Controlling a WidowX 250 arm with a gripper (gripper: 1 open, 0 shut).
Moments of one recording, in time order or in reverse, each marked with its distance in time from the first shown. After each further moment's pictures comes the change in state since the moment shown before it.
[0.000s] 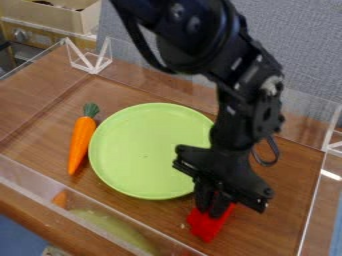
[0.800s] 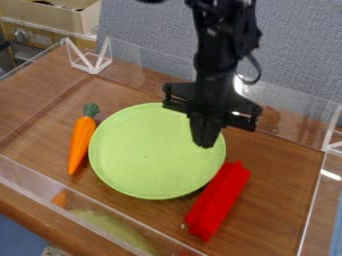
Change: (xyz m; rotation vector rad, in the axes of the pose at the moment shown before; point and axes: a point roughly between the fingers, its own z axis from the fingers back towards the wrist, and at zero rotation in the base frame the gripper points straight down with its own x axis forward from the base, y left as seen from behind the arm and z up) arm 0.052 0.037 0.030 -0.023 -0.095 0.188
